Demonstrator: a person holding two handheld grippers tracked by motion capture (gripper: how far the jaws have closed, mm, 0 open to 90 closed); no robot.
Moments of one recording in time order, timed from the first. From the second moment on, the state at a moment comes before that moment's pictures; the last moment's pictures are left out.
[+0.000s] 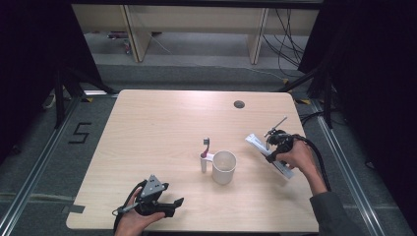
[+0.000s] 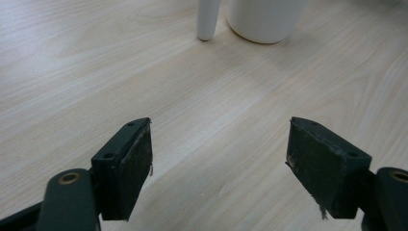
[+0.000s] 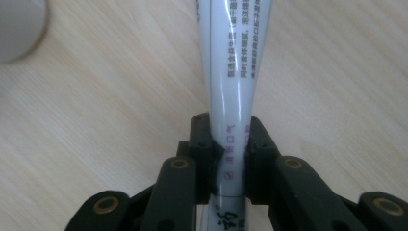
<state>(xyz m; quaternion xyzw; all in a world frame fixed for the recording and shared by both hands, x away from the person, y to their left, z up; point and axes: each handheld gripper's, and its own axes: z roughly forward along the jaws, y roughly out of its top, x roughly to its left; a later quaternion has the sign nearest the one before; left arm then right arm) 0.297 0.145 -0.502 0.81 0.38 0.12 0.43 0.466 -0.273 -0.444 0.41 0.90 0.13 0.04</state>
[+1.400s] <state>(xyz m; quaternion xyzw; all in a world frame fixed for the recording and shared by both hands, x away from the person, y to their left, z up) 0.297 0.146 -0.502 0.81 0.38 0.12 0.43 0.432 -0.250 -0.380 0.37 0.75 0.53 0.11</state>
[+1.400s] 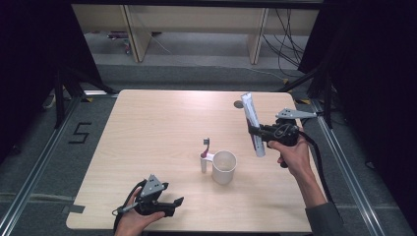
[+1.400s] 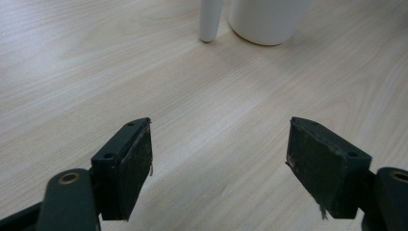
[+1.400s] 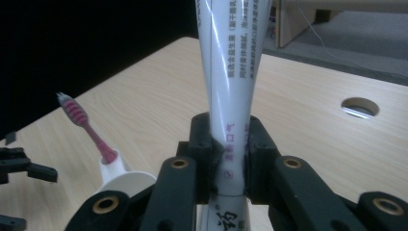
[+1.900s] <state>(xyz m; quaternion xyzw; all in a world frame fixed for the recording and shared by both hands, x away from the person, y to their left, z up) 0.297 0.145 -0.501 0.80 0.39 0.13 0.44 0.418 -0.210 -0.384 0.33 0.74 0.58 0.09</state>
